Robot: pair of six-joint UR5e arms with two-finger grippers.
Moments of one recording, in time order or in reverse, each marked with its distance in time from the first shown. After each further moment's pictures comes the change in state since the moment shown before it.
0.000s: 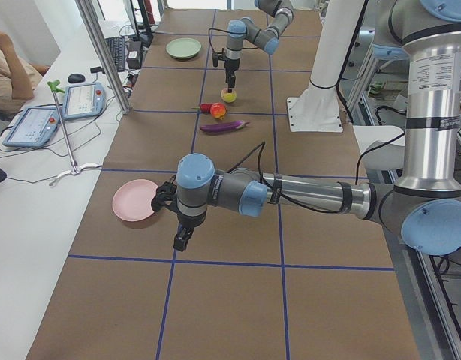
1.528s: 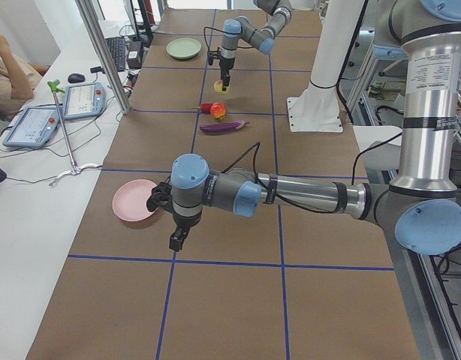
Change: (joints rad) left arm 0.000 -0.026 0.024 0.000 -0.001 0.000; right arm 0.118 0.001 -0.006 0.004 0.095 -0.115
